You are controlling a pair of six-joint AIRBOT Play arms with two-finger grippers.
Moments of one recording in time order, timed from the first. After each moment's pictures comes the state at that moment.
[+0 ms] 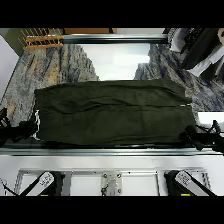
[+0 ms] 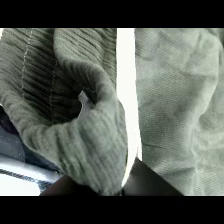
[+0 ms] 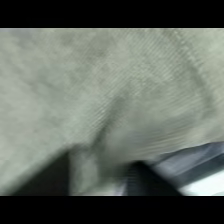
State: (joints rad) left arm 0.77 -1.10 0.67 1.10 -1.05 -1.16; right arm -0.79 -1.13 0.50 -1.04 0.93 1.38
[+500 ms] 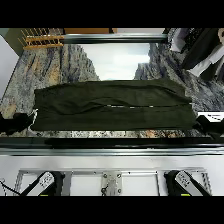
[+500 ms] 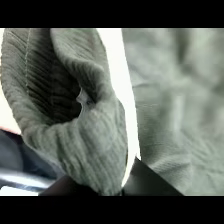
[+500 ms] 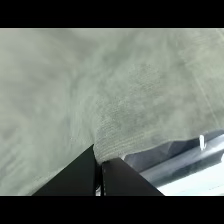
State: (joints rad) left arm 0.74 -1.10 0.86 1.10 -1.18 -1.20; right arm -0.77 -1.07 0.81 -1.16 1.14 1.42
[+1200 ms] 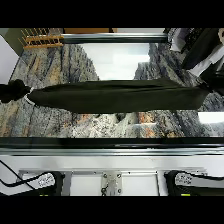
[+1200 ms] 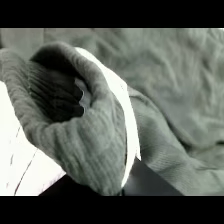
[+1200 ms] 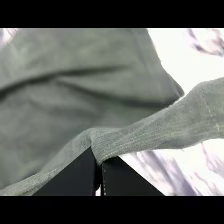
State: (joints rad) left arm 0.51 -1.41 1.44 1.12 -1.27 -1.45; right arm -0.47 -1.50 1.57 -1.22 1.20 1.63
